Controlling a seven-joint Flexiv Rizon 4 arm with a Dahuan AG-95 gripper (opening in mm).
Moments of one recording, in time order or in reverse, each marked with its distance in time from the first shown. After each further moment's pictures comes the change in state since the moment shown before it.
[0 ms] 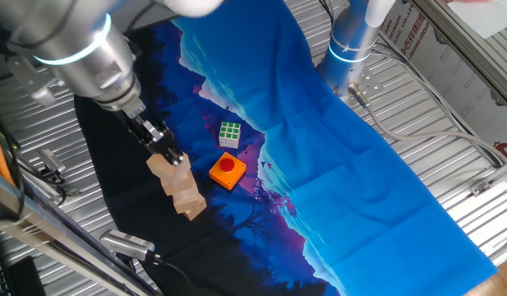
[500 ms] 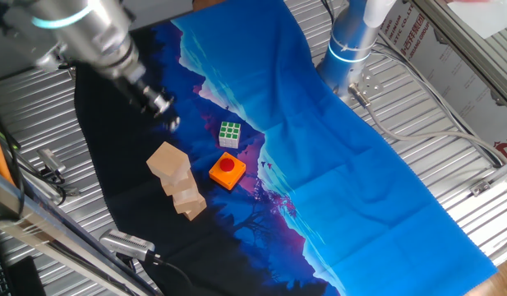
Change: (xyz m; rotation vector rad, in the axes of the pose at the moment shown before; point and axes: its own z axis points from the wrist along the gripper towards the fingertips) arm 0.050 -0.044 0.007 0.015 0.007 -0.099
